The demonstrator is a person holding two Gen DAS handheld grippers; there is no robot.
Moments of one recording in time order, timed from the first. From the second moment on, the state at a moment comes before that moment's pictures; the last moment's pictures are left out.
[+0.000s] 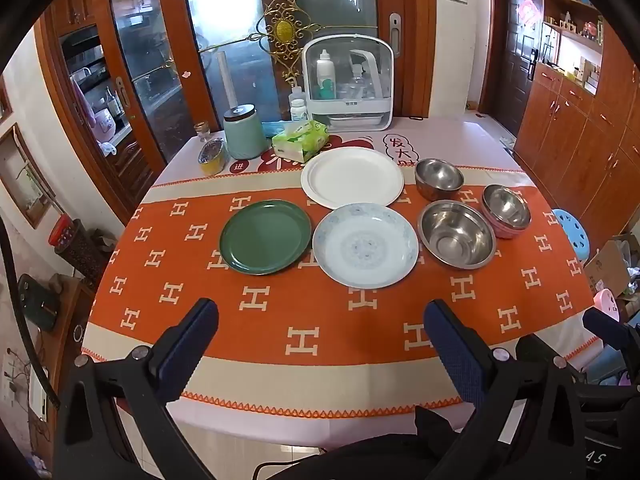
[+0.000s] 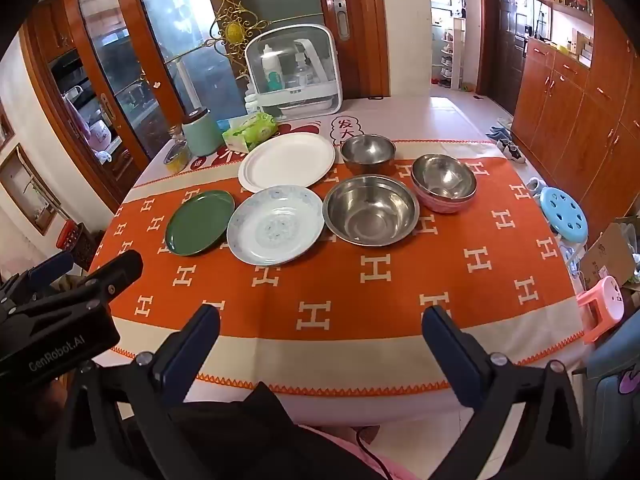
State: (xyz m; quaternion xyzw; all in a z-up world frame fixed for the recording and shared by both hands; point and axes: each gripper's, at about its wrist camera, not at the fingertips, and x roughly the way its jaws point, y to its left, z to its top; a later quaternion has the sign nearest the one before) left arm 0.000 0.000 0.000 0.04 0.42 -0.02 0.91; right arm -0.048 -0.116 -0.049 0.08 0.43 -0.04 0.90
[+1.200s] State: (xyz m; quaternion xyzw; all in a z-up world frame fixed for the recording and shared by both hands) left arm 0.018 -0.004 0.011 0.04 0.42 -0.02 0.91; right arm -0.040 -0.123 -0.046 0.07 0.43 -0.04 0.90
